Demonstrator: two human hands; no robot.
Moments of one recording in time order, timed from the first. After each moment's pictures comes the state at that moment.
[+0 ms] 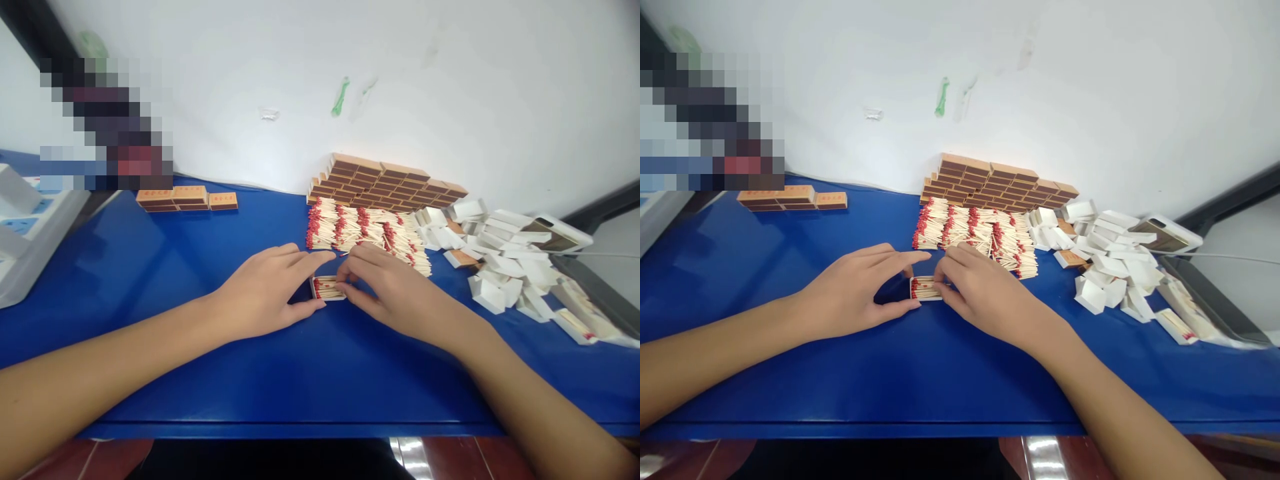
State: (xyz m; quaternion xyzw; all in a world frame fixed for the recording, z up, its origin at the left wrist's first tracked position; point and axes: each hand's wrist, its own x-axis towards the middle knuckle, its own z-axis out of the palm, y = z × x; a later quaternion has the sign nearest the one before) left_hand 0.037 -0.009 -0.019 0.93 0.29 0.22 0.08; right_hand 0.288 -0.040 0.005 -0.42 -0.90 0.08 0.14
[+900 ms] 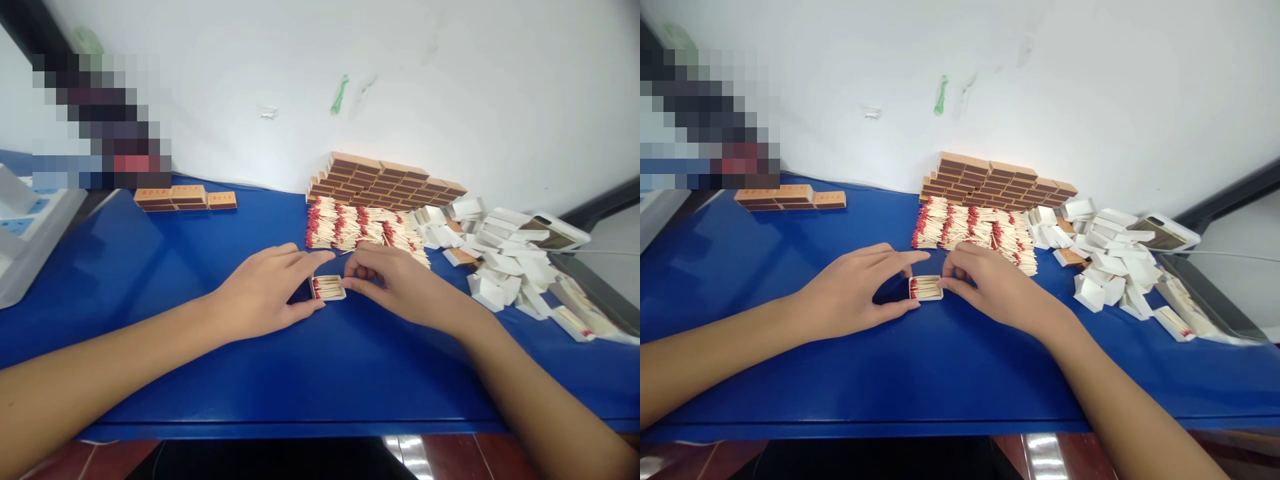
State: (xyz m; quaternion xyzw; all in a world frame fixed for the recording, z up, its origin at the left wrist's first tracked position) left_hand 0.035 -0.009 -0.020 0.93 0.28 0.21 0.08; right_hand 0.305 -0.029 0.007 -0.45 -0.86 0.15 0.15
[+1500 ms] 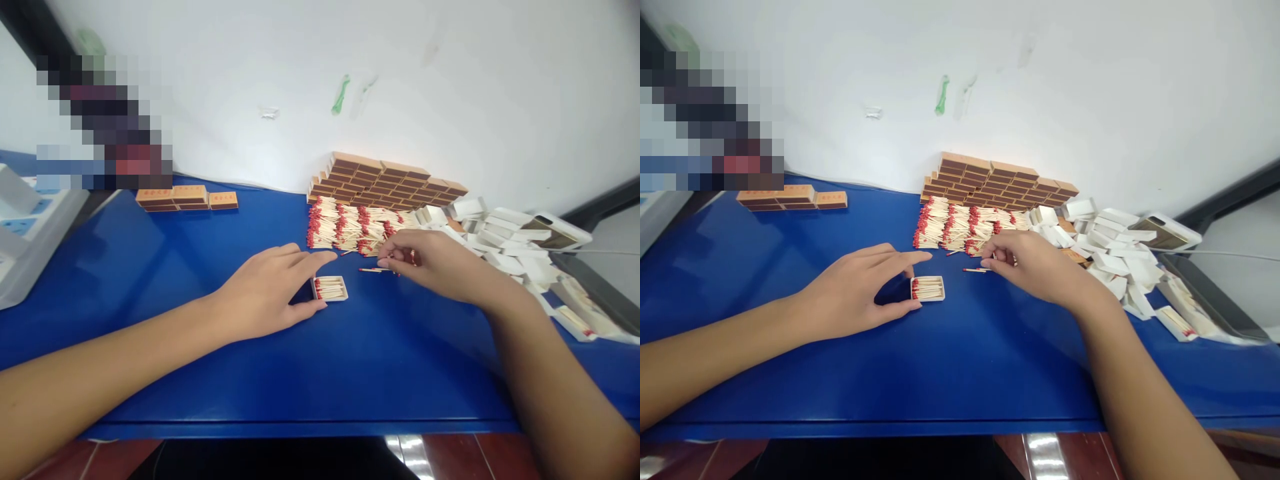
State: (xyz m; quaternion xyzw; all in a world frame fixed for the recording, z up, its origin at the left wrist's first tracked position) left_hand 0.034 -0.010 -0.020 0.93 0.28 0.21 0.08; right_hand 0.353 -0.010 0.018 -0.55 -0.82 0.14 0.10
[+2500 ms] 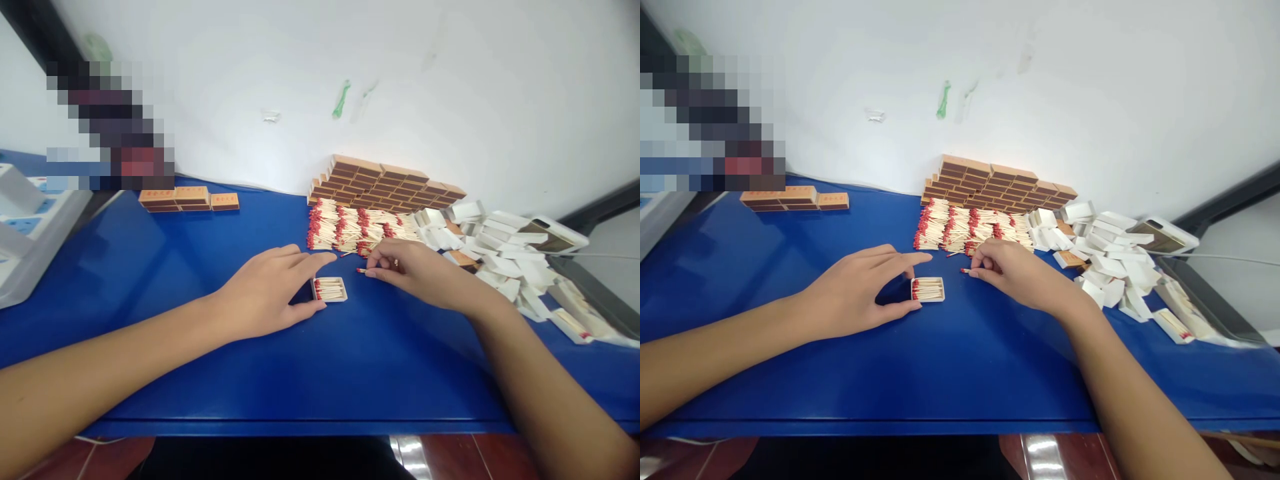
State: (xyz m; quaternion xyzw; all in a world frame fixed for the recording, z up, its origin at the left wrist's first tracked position) left_hand 0.034 -0.010 -0.020 0.93 0.28 0.21 0.08; right_hand 0.342 -0.009 0.007 -0.53 -0.82 0.17 0.09
